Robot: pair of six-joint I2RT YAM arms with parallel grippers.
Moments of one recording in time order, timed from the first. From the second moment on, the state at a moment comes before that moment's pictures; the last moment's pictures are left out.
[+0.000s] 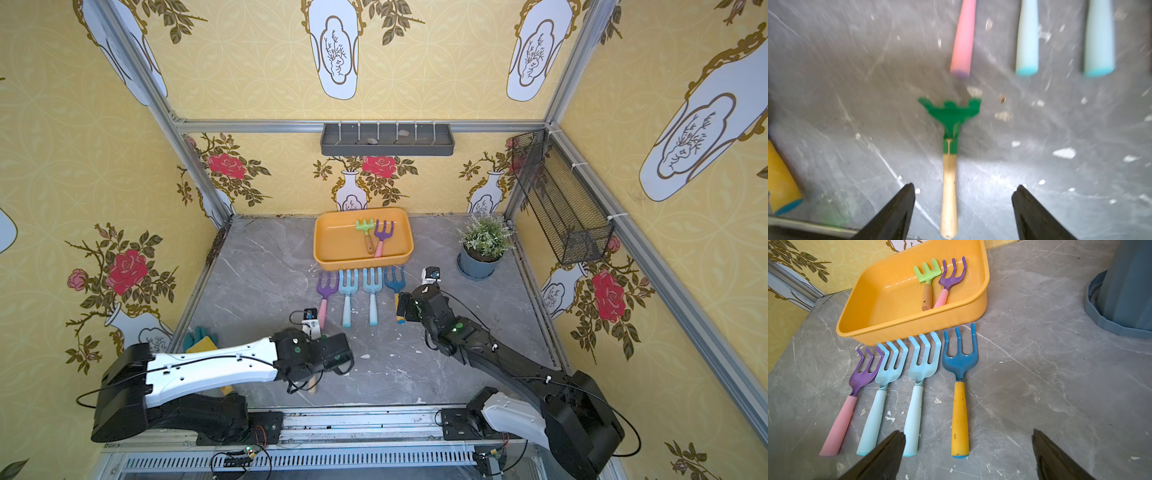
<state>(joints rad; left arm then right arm) -1.15 1.30 0.94 -1.02 -0.49 -1.19 0.74 1.10 0.58 -0.12 0.30 0.57</state>
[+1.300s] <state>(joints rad) -0.53 2.76 2.65 -0.85 -0.09 -0.50 0.66 1.19 0.60 -0.16 0.32 0.57</state>
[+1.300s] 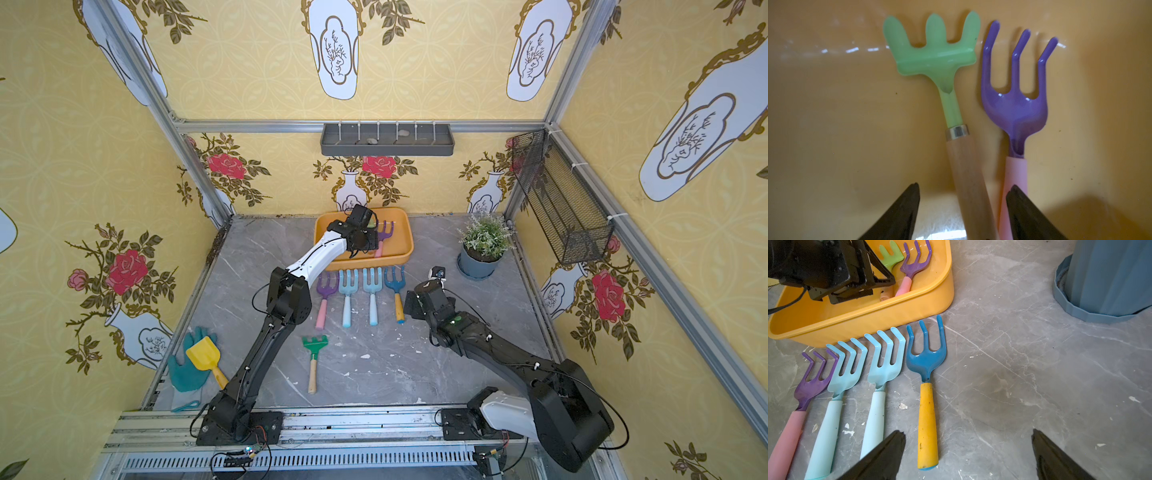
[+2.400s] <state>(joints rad) -0.46 2.67 2.47 -0.82 -0.02 -0.41 0.64 1.22 0.60 -0.13 0.27 0.56</state>
